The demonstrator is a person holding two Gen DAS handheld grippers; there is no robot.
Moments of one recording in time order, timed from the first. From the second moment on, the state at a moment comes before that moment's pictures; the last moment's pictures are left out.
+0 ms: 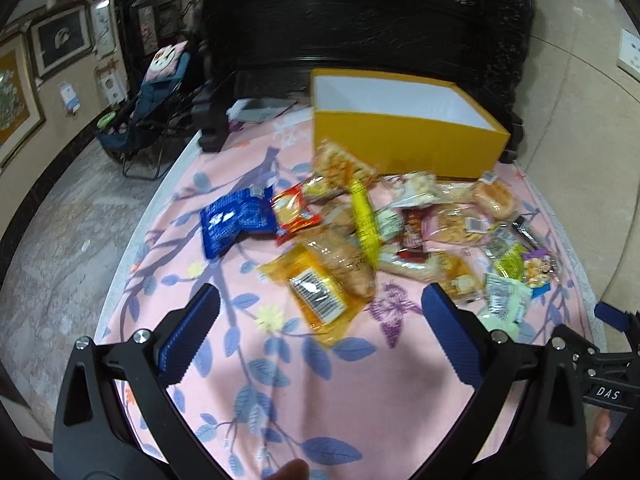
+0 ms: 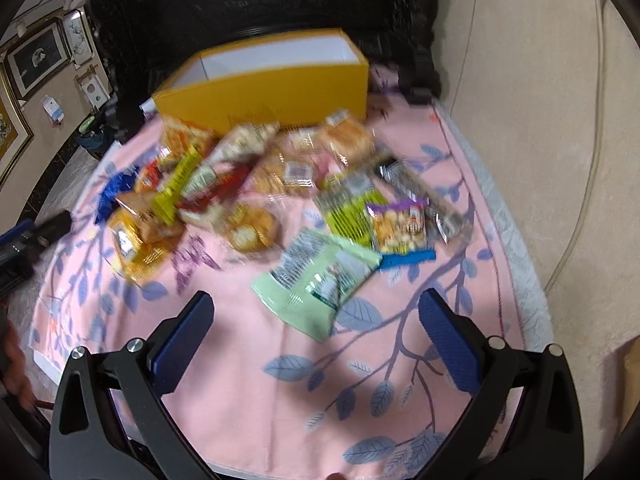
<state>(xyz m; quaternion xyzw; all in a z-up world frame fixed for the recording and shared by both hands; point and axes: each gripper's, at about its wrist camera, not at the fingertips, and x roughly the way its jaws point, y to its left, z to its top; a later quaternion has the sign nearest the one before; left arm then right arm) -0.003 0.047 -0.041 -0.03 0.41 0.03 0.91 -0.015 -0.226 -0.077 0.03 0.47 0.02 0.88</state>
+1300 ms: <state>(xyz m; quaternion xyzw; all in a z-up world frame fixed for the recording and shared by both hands) 0.085 0.069 -0.145 -0.15 0.49 0.10 0.85 0.020 -0.252 -0.138 0.12 0.46 0.06 0.88</state>
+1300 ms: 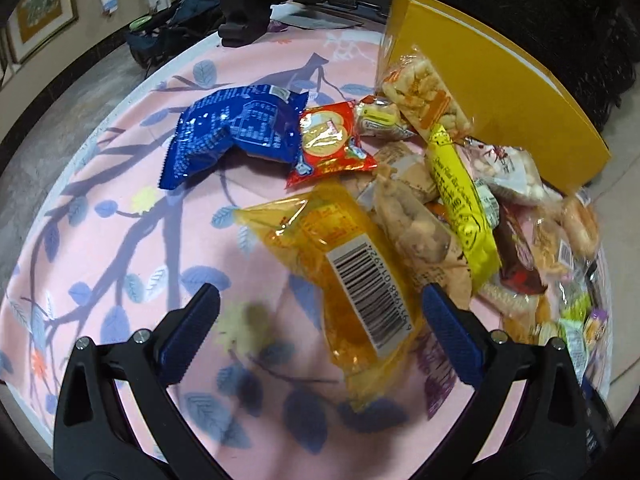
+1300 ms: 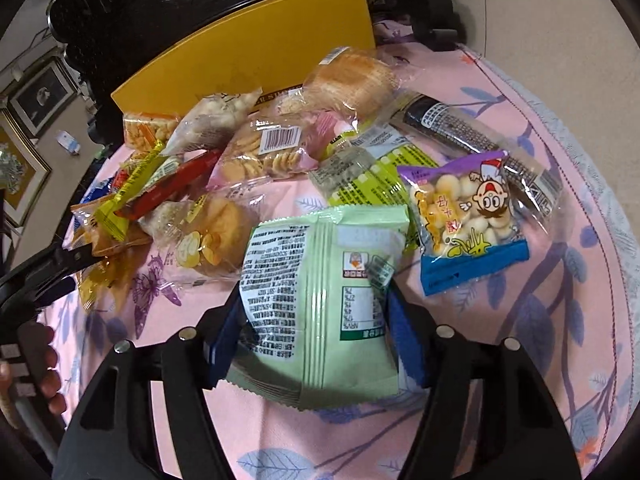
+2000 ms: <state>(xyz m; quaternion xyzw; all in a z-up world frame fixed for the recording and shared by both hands) 0.046 0.069 -0.133 -0.14 0.46 0.05 0.88 0.002 -0.247 -0.124 0.13 0.43 0.04 0.89</state>
